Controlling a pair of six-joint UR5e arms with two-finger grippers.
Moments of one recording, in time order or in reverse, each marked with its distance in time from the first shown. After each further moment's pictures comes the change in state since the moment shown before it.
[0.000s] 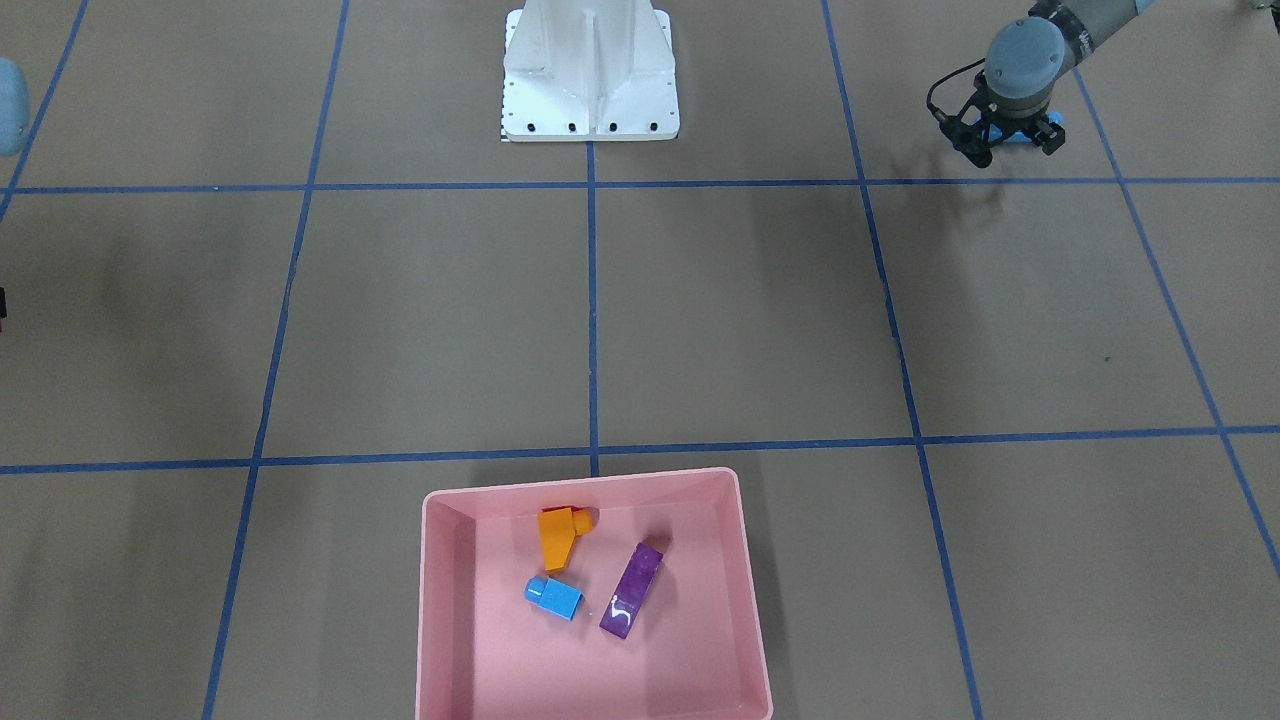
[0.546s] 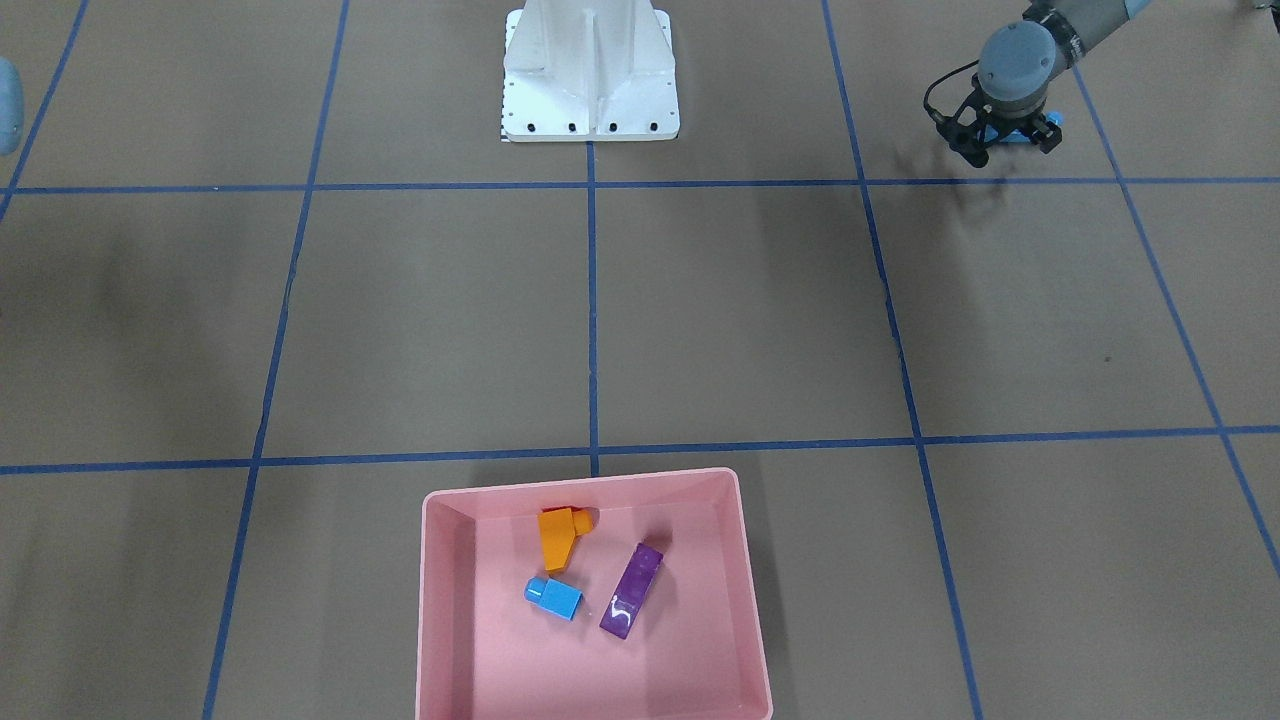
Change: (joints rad) left arm 0.030 -0.001 0.016 -0.002 0.000 -0.027; right arm 0.005 0.001 0.001 0.000 -0.002 -0.001
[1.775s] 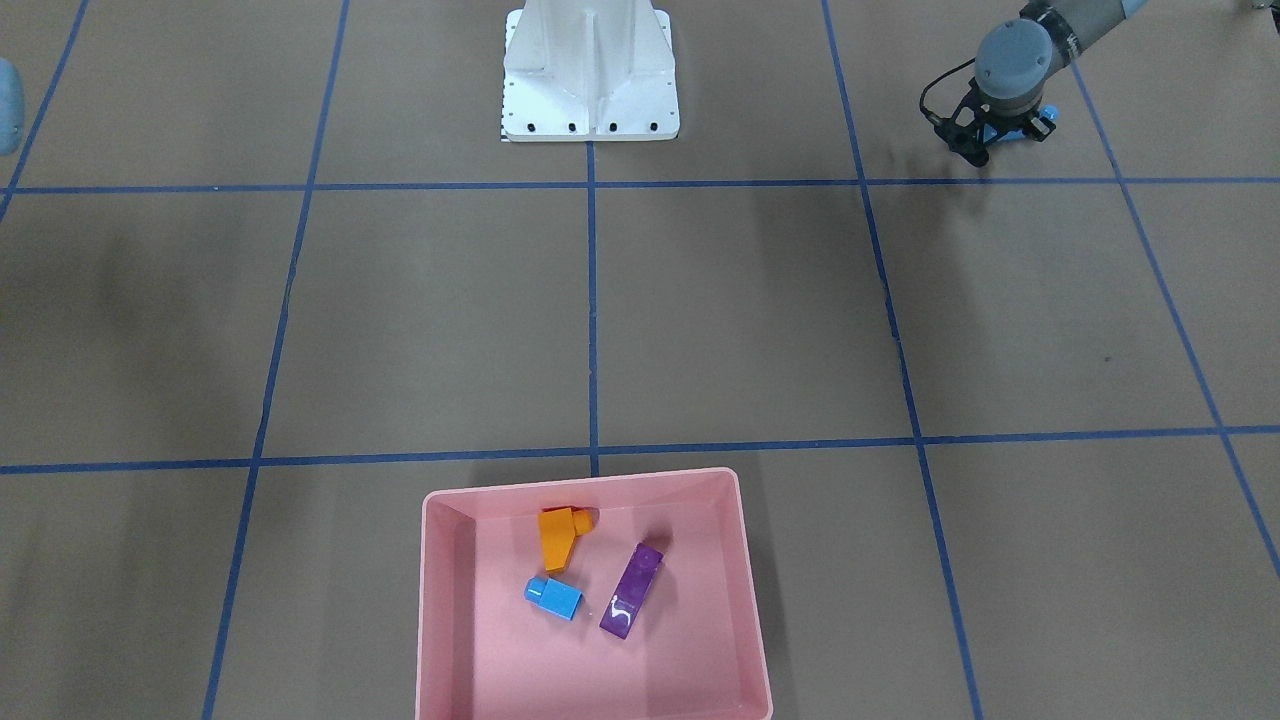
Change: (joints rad) left arm 0.003 0.004 -0.038 0.001 -0.010 -0.094; right arm -0.001 0.002 -0.002 0.000 -0.005 0.000
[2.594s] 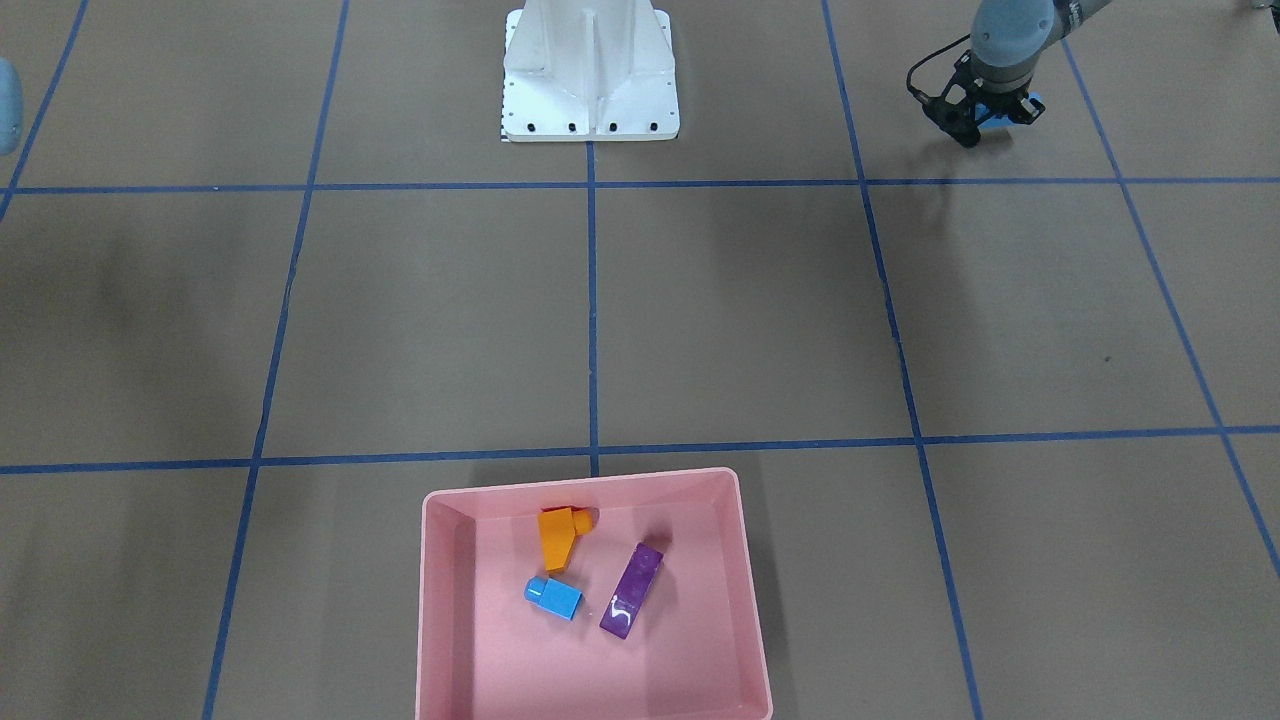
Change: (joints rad) left arm -0.031 -0.009 -0.212 0.012 -0.024 -0.049; right arm 0.017 -0.012 0.007 0.000 -0.021 -0.018
